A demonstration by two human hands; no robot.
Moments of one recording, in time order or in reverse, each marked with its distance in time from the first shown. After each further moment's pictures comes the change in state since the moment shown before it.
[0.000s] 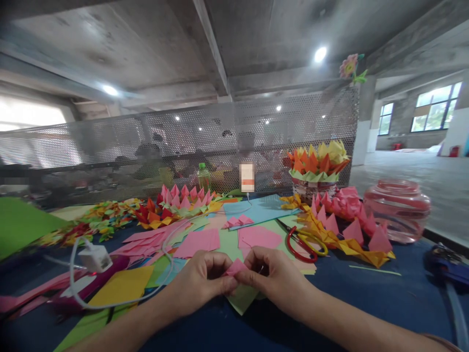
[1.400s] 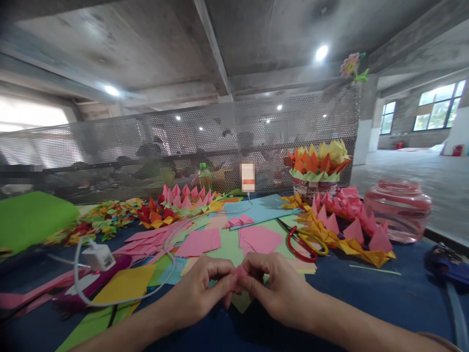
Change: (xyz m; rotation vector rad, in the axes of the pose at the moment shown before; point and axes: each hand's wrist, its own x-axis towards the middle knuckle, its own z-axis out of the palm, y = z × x) left_hand -0.008 0.002 0.002 0.356 -0.036 0.191; right_hand -0.010 -0.021 0.001 -0.260 -0.088 -0.175
